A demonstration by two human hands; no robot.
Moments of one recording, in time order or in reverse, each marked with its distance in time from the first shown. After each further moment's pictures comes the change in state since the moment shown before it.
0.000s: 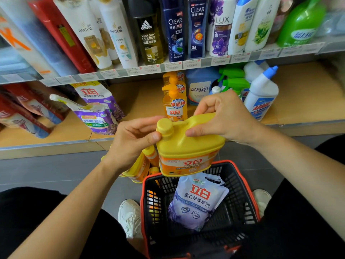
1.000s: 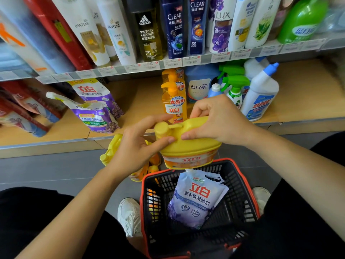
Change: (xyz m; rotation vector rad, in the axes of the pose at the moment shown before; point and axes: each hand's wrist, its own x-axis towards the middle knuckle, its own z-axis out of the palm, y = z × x) left_hand -0.004 0.000 0.006 0.704 -0.009 0.138; right_hand 0.000 0.002 0.011 -0.228 -0.021 0.037
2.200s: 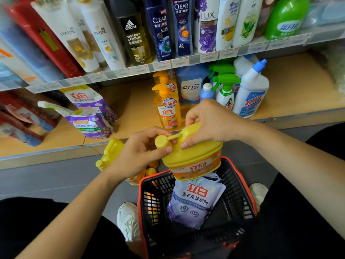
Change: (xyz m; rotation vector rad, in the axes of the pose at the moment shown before) left_hand 0.005 0.003 0.017 -0.321 -0.217 -0.217; right_hand 0.000 0.004 -0.013 -0.204 -0.212 0.012
